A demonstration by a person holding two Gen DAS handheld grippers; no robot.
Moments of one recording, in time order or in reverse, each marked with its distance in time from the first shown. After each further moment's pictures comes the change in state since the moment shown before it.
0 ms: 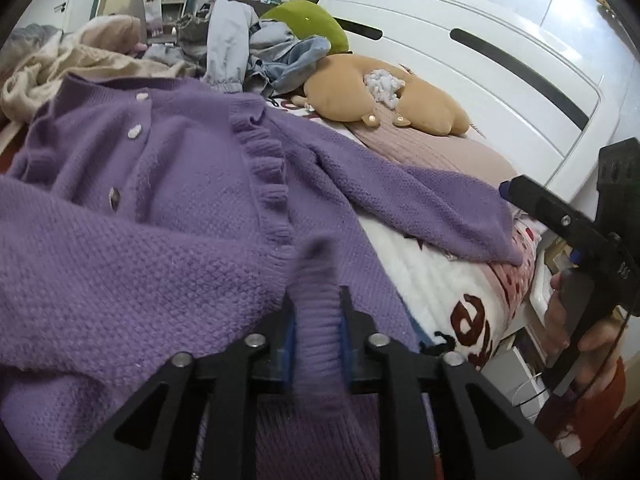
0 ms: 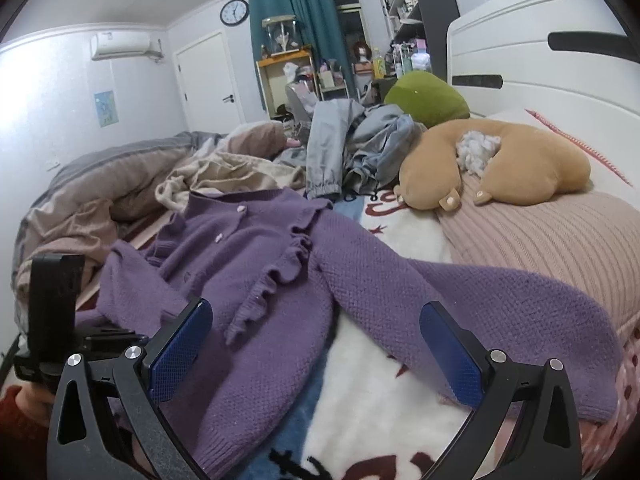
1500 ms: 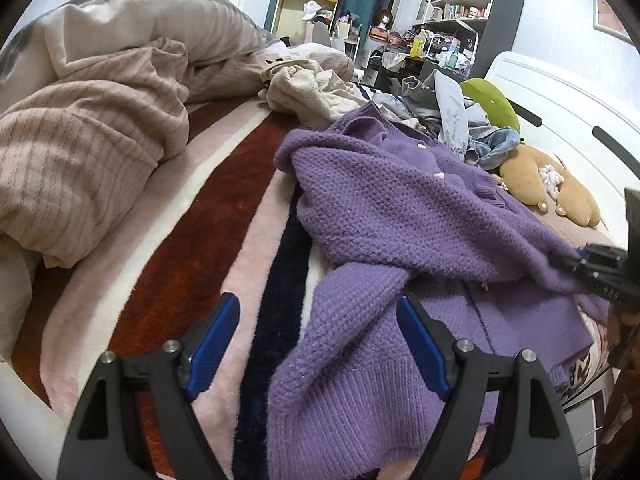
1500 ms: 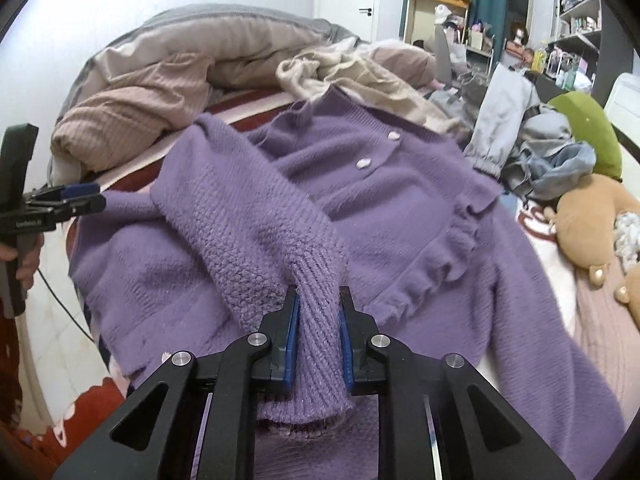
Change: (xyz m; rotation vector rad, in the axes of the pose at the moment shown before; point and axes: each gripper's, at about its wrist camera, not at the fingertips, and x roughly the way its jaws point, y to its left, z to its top) left arm -0.163 0.158 -0.076 -0.291 -0.196 0.515; right arm 0.097 0.136 0.011 -0.458 0.298 0.224
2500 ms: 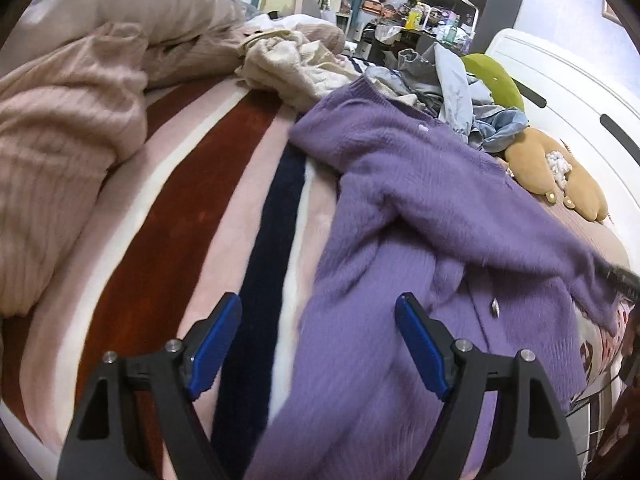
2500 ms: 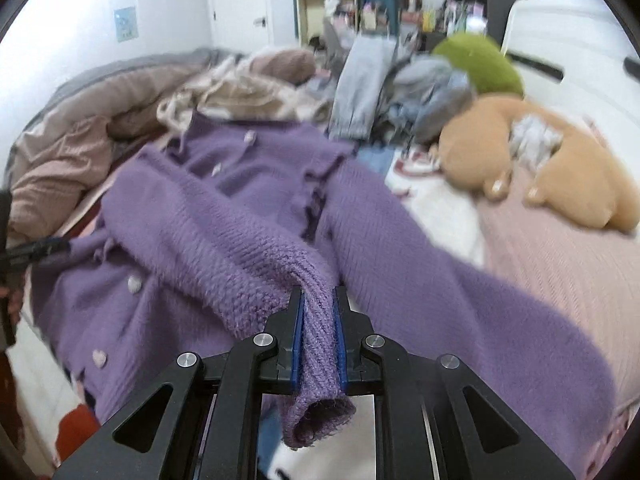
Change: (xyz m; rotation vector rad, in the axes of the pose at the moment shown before) left arm 0.058 -0.008 0.044 0.025 0.109 -0.038; right arm -0.038 -0.103 -0.057 0.310 0.021 -0.128
